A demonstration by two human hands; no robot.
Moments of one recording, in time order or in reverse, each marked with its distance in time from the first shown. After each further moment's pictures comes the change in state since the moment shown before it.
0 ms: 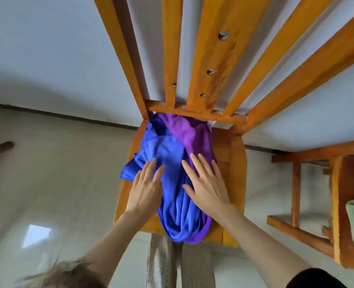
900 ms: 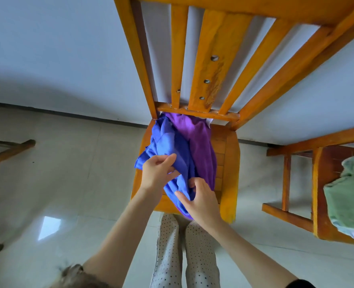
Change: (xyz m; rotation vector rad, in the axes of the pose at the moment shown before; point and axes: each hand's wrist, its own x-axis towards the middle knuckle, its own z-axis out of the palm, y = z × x) left_hand -0.015 0.081 -0.140 -1.364 0.044 -0.807; right_hand -0.060 -0.071 -0.077 0.709 -0.120 0.449
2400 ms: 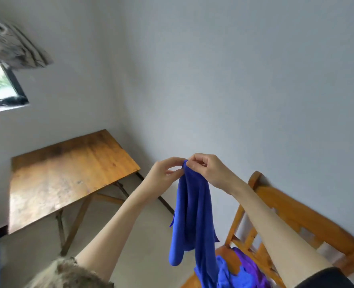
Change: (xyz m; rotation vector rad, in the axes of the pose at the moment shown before) left_hand -0.341 0.211 -0.189 0.313 0.374 0.996; right_hand -0.132 -0.426 -0.231 0.124 -0.591 -1.003
